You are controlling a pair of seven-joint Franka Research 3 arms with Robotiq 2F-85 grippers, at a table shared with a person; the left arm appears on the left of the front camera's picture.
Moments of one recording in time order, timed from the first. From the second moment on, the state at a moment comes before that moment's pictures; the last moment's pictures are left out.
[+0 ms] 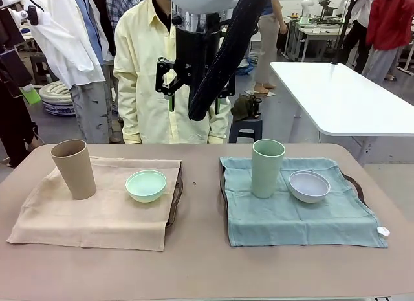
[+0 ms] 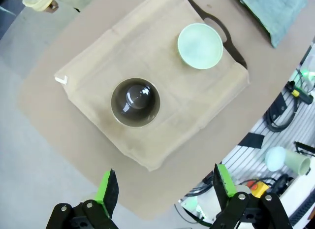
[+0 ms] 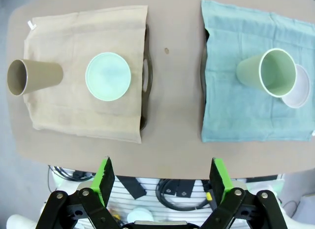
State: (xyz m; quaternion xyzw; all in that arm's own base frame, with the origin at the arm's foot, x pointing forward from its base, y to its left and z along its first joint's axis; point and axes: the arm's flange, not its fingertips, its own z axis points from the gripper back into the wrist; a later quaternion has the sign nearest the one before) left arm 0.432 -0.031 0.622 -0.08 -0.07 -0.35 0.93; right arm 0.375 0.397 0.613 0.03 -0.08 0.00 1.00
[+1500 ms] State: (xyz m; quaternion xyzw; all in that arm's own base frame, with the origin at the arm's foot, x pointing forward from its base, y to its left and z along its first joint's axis) left arm 0.428 0.027 0.582 -0.28 -0.07 -0.16 0.94; right arm 0.347 0.181 0.604 0.22 -0.09 -0.02 0.97
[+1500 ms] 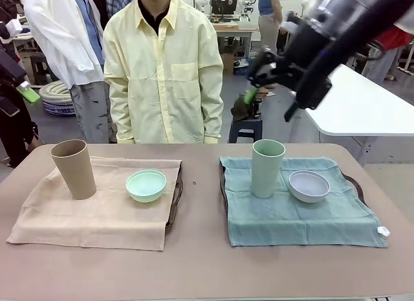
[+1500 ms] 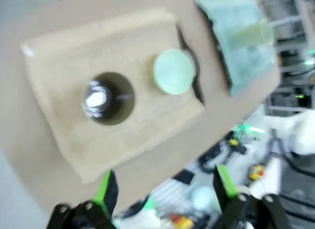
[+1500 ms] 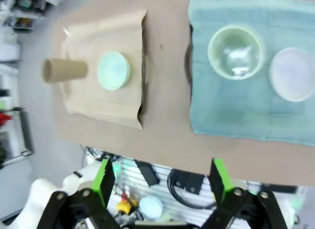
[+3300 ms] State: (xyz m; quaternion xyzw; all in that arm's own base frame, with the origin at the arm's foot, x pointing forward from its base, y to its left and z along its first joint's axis) left arm 0.400 0.136 0.565 -0.54 -0.05 -0.13 0.83; right arm 0.266 -0.064 0.609 0.45 -0.14 -0.11 0.87
